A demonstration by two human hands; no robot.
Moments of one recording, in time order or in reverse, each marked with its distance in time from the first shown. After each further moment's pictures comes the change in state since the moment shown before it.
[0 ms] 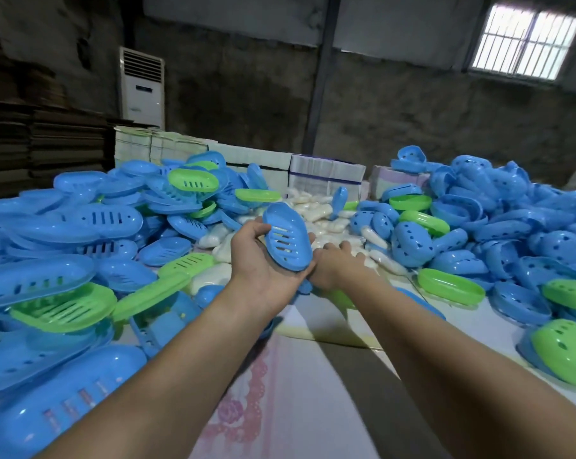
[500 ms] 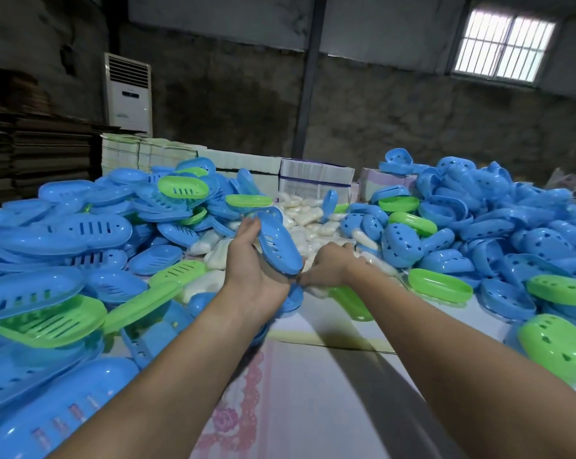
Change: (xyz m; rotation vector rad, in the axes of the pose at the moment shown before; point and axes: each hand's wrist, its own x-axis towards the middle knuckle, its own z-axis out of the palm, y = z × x) left_hand 0.002 -0.001 0.002 0.043 0.000 0.024; right_hand 0.005 0.020 -0.010 0.178 0.000 0.028
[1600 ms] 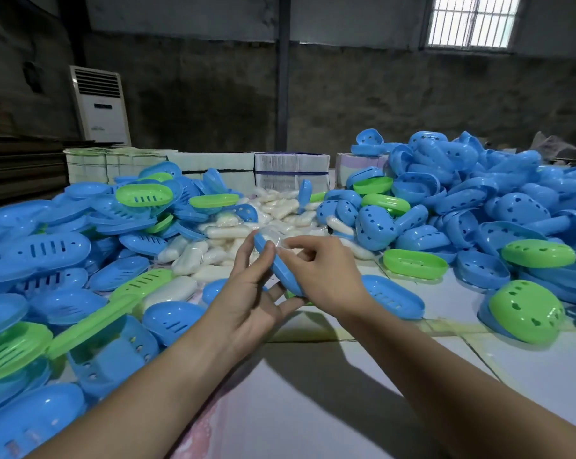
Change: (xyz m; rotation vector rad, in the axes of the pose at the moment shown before) left_hand 0.007 -0.049 -0.025 0.224 -0.202 -0.099; right_hand -0.092 0.015 0.003 0.893 0.443 -0.205
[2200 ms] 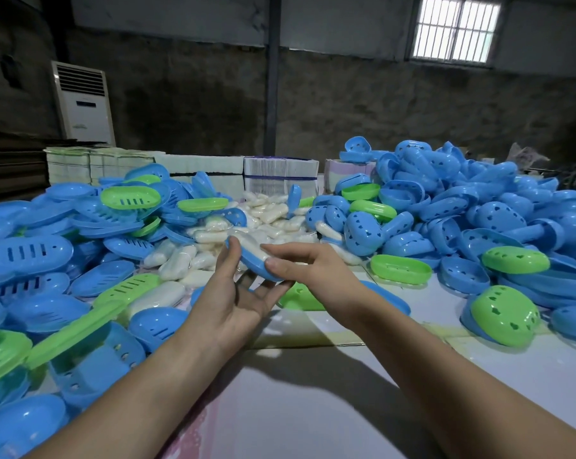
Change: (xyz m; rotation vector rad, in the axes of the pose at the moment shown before) left_hand 0.000 0.013 0.011 -0.292 0.142 -0.023; right_hand 0.006 0.004 -0.017 0.457 -0.342 0.025
